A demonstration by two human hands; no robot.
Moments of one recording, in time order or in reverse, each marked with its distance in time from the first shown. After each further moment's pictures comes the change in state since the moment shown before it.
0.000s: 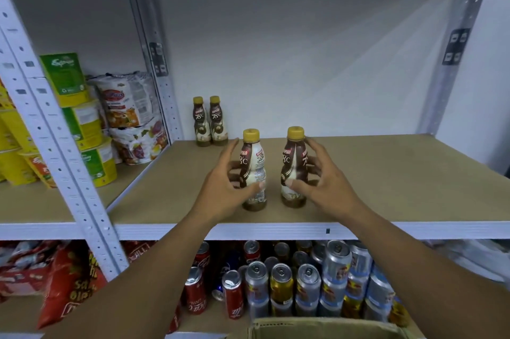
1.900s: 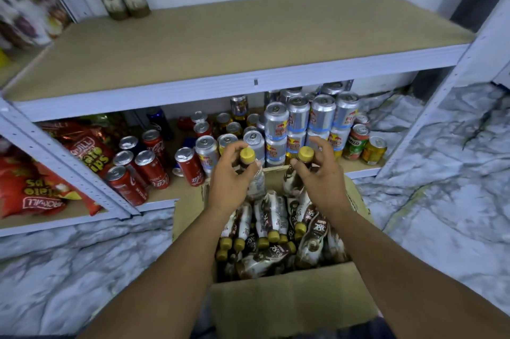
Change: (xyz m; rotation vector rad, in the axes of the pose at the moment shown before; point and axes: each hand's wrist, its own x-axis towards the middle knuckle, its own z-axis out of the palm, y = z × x) left_hand -0.206 -0.076 0.172 -0.052 -0.066 -0.271; right_hand -0.261 0.132 -0.010 -0.039 0.311 0.416
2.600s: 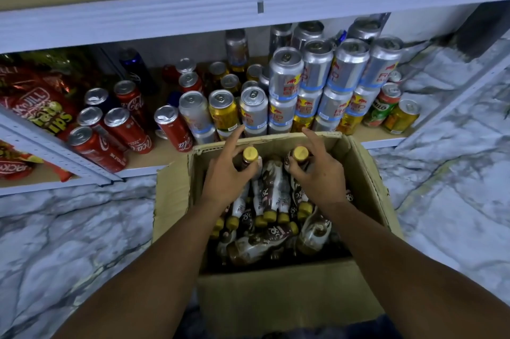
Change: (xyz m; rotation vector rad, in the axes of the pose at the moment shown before) left_hand 0.005 -0.101 0.019 0.193 -0.146 -0.160; right_hand 0.009 0.111 0.037 -0.469 -0.089 -0.132
